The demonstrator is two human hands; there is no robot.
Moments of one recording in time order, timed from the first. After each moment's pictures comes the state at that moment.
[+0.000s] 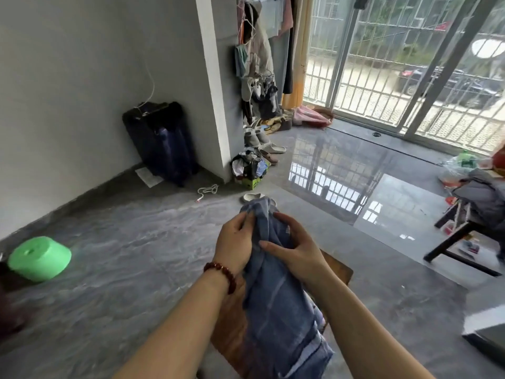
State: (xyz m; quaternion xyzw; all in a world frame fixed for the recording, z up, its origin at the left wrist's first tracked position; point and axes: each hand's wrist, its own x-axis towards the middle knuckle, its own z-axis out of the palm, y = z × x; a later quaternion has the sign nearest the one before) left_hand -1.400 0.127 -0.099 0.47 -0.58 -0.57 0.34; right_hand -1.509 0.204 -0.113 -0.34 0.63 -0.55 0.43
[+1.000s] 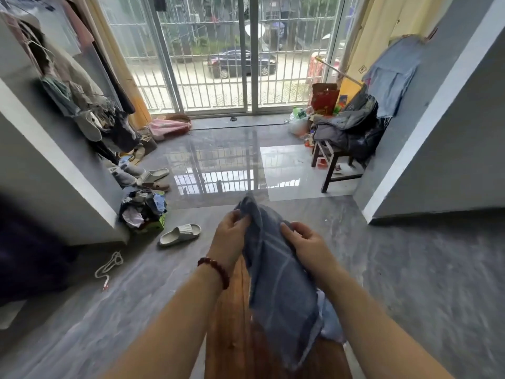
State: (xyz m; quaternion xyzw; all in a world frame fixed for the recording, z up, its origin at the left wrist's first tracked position) left_hand -1.451 -0.043 -0.113 0.26 -0.60 -0.76 0.04; right_hand -1.493 0.115 -0.142 -0.04 0.69 -0.68 0.24
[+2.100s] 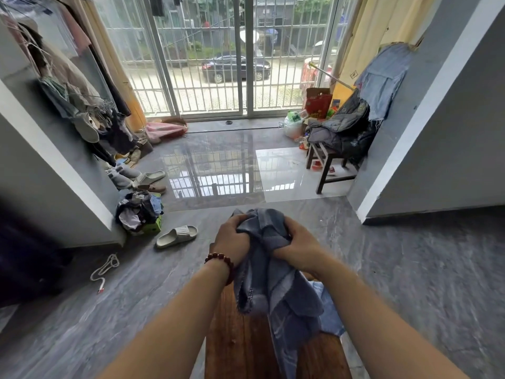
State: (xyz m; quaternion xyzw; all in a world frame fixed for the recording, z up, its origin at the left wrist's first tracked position) left_hand -1.434 -0.048 -0.128 0.22 -0.77 -0.60 0.05; right_hand -1.470 0.108 -0.119 -0.16 0.78 -0.56 0.23
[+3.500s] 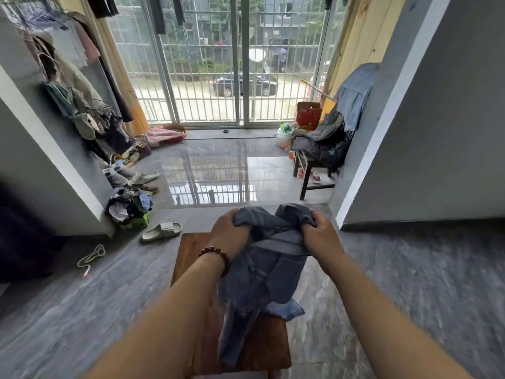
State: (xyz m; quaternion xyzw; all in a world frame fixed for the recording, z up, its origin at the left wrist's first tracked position) left_hand -1.390 0.150 -0.086 0.21 -0.82 -0.52 0.09; right_hand -1.456 0.325 -0.101 -0.05 0.79 -0.60 0.11
